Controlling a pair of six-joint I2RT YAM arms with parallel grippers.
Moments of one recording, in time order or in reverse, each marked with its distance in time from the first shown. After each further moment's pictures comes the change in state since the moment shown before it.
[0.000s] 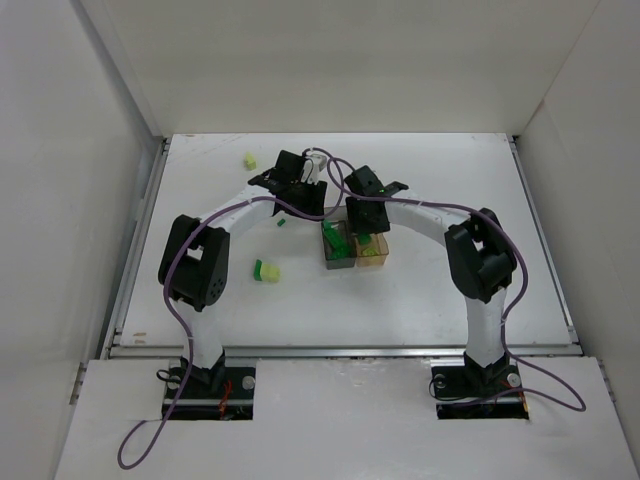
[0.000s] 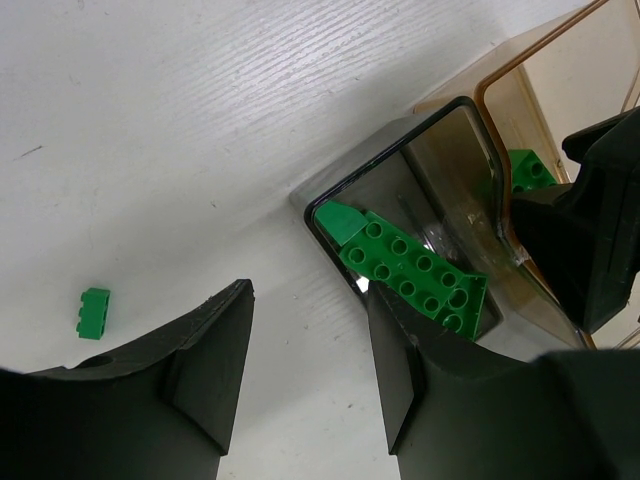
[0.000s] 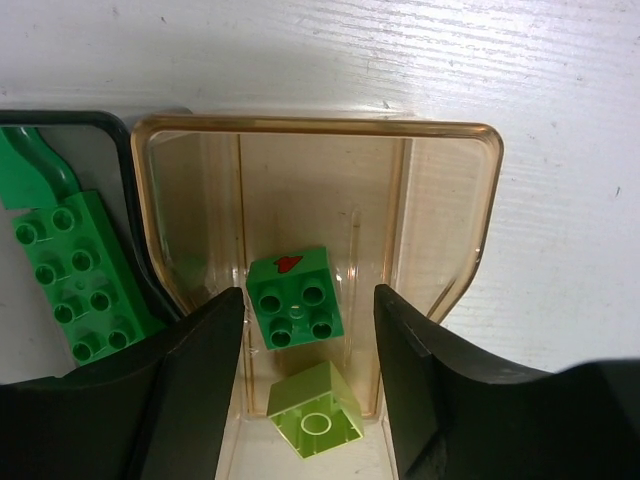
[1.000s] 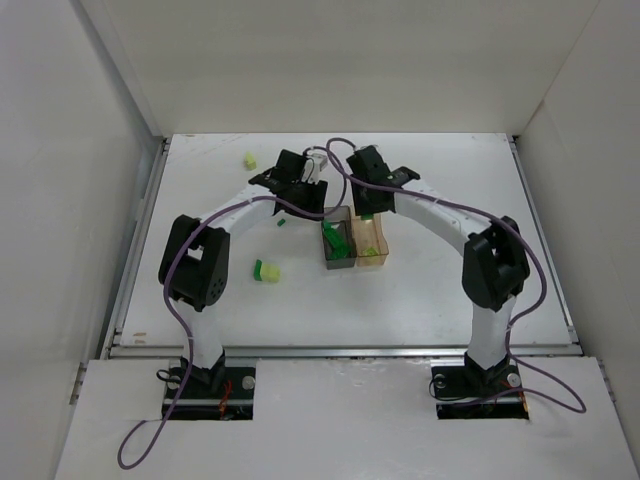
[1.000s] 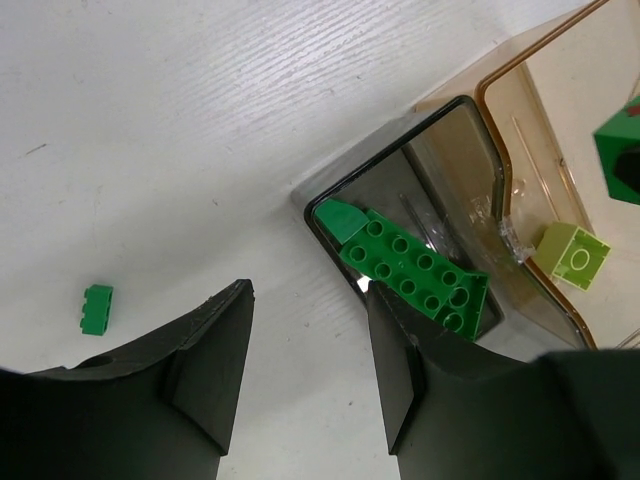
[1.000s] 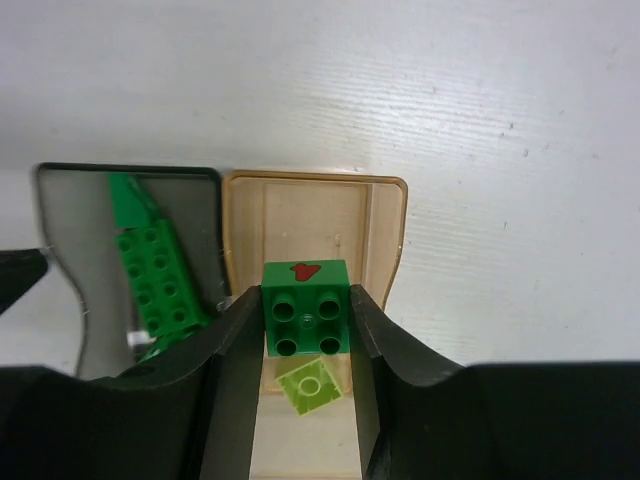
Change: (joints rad) left arm -0.002 0.000 0.006 -0.012 -0.013 0.000; right arm 0.010 -0.089 0.112 -0.057 0.080 -0.060
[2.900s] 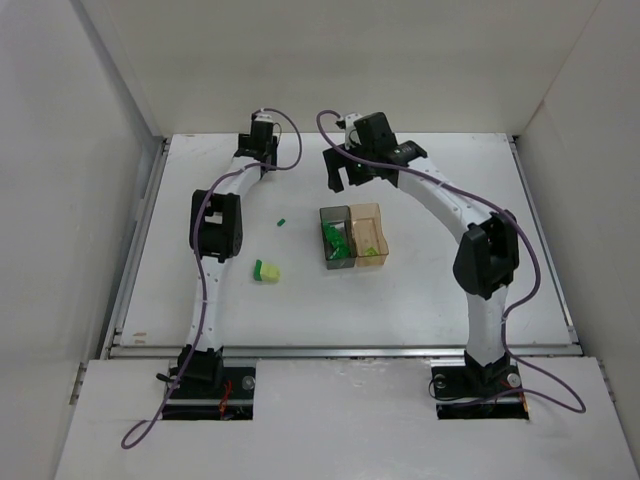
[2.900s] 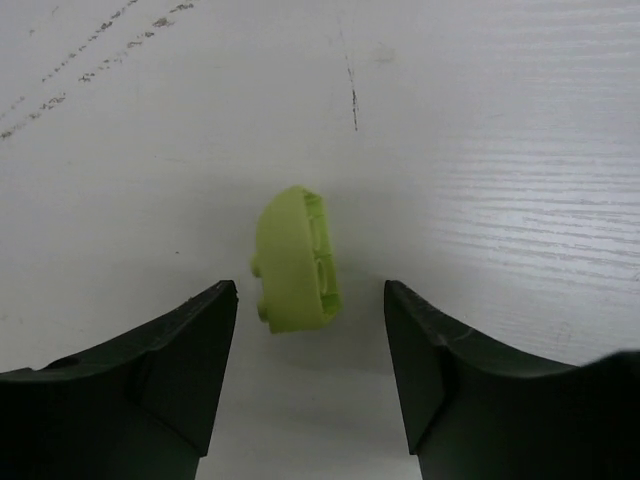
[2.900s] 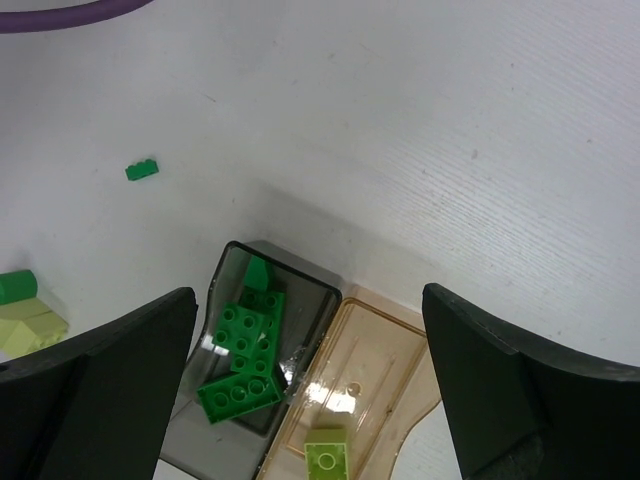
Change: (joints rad) left arm 0.267 0.643 0.728 0.113 -0.560 0.085; right arm -0.070 0.103 0.297 0.041 -0.402 -0.262
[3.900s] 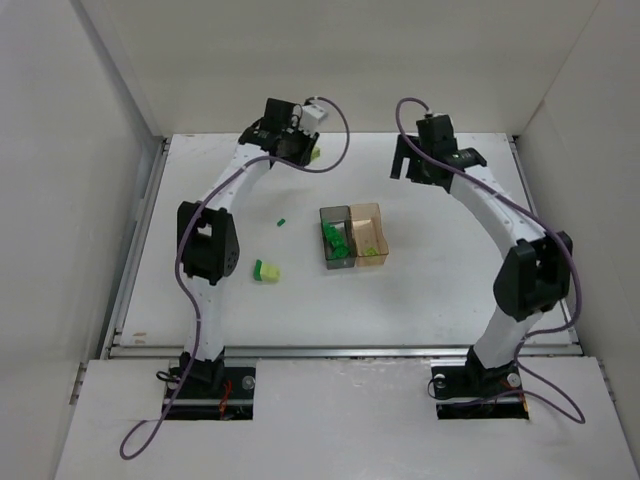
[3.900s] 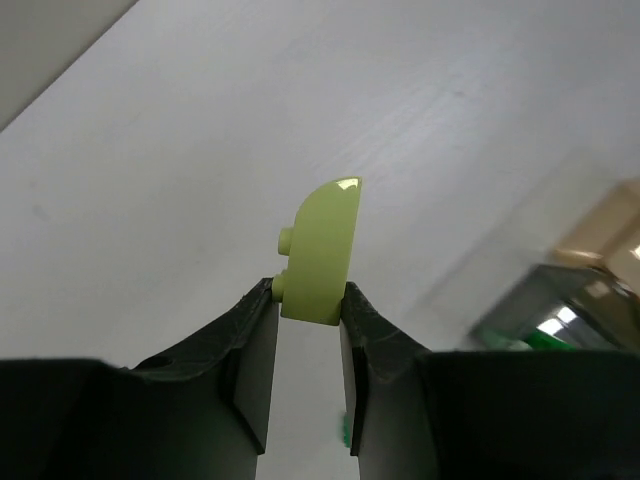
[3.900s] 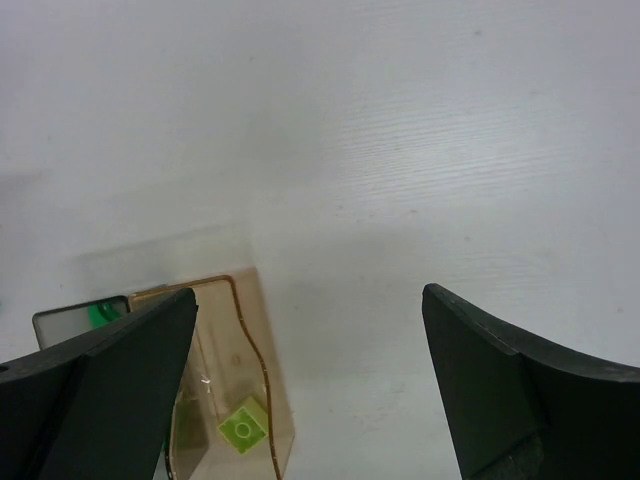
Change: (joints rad) left arm -0.137 -0.358 -0.108 -0.286 0.560 0.308; right arm -0.210 -0.253 -0.295 0.012 0.281 0.299
